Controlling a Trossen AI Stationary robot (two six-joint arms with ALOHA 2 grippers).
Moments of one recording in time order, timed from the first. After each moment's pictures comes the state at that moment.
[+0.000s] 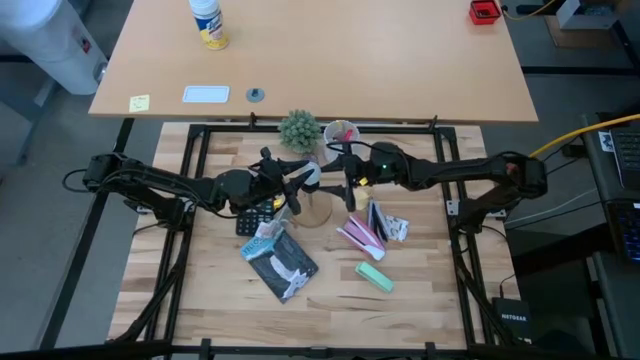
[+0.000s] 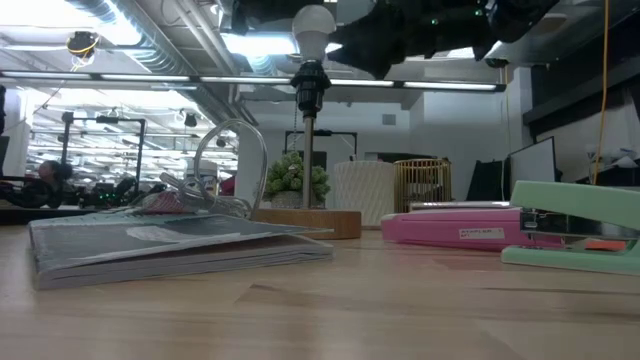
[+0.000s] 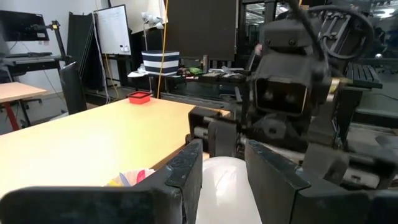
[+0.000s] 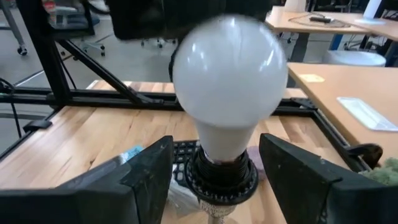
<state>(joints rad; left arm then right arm) -0.10 1.33 0.86 0.50 -0.66 0.00 -0.20 1.45 0.89 0.41 -0.25 -0.09</state>
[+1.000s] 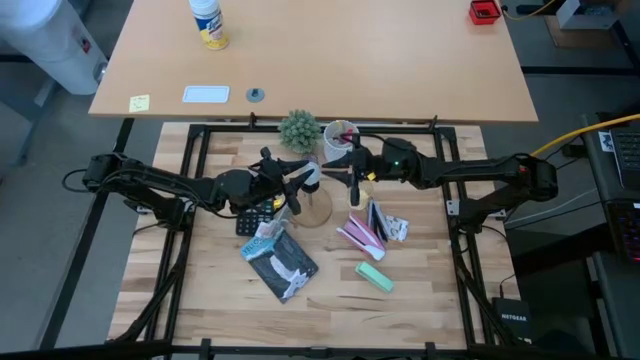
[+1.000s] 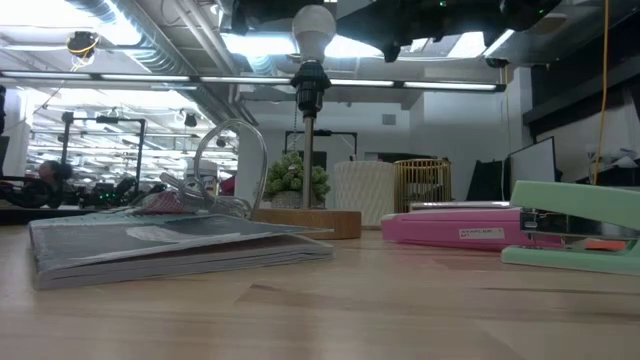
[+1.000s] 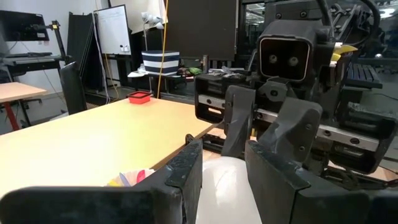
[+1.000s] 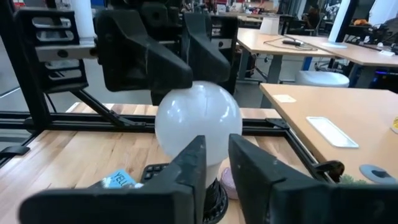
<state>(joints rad) -0.10 1.33 0.86 0.50 -0.66 0.00 -0.20 1.37 0.89 0.42 -0.17 -0.09</state>
